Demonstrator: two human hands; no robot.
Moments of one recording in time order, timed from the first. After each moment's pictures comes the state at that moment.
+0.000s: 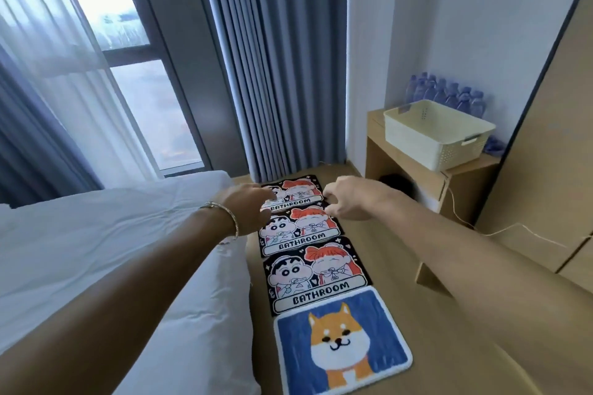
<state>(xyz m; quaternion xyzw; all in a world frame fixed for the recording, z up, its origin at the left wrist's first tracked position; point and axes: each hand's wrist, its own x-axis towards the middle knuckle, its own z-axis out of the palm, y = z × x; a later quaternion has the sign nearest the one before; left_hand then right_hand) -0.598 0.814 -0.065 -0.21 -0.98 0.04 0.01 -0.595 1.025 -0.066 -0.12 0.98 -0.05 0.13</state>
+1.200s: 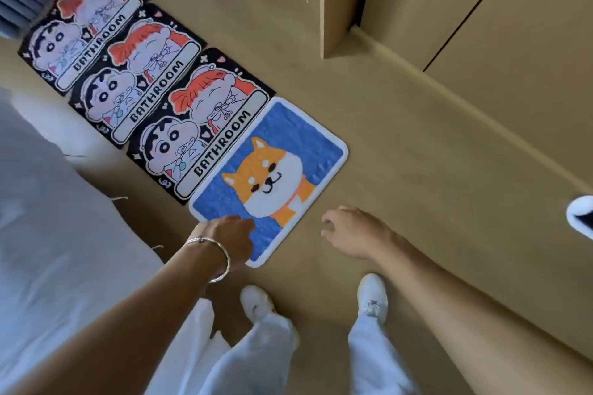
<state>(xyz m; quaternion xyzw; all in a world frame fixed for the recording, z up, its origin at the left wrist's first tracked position) -0.692 0.966 -0.591 -0.35 -0.81 0.23 -0.40 -0.557 1.137 -0.612 0.23 0.81 -0.36 0.40</state>
